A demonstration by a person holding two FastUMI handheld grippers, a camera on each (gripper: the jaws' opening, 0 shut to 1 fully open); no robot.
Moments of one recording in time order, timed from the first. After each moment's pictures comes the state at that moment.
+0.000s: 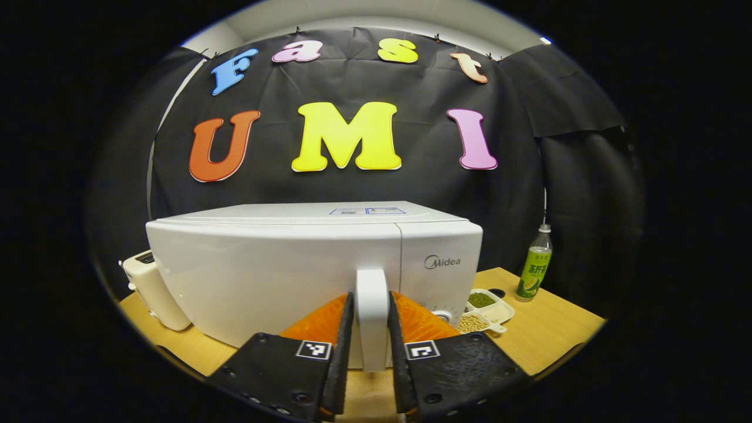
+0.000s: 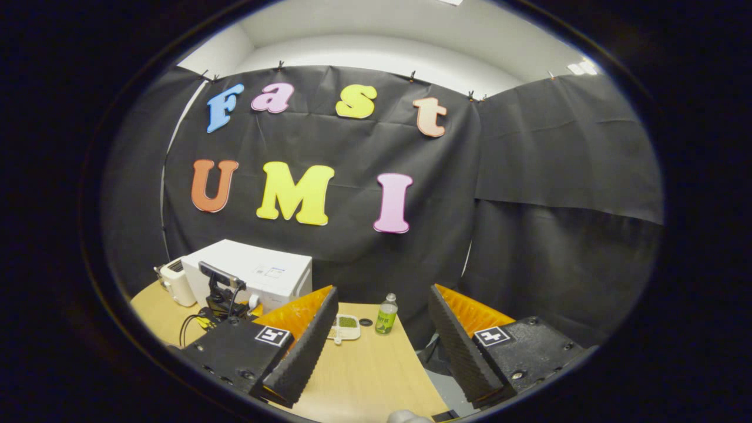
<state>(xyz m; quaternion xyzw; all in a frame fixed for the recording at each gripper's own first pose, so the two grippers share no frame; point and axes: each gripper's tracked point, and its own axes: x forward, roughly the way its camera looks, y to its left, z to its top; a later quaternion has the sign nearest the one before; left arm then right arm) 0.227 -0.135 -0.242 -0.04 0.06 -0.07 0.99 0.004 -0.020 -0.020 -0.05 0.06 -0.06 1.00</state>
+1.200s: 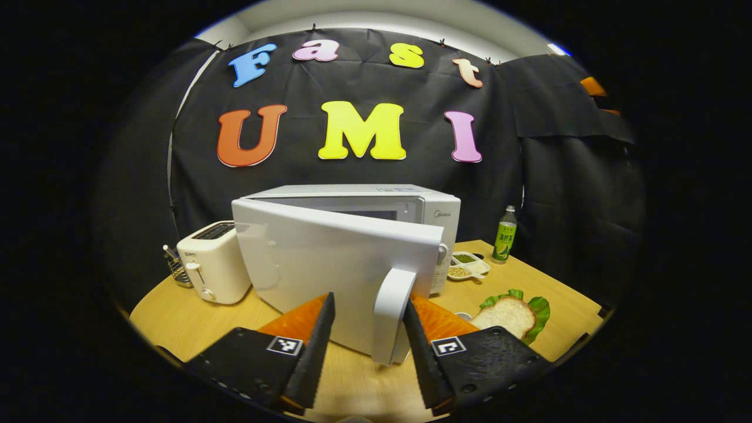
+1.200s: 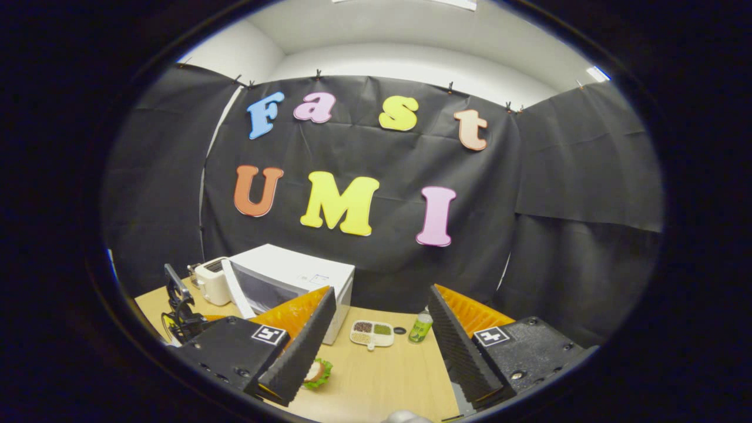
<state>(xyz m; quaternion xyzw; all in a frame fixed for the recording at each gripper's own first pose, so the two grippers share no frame) 0.060 -0.022 -0.257 -0.04 0.12 -0.08 0.99 -0.008 0.040 -0.005 -0.06 0.03 0.04 1.00</state>
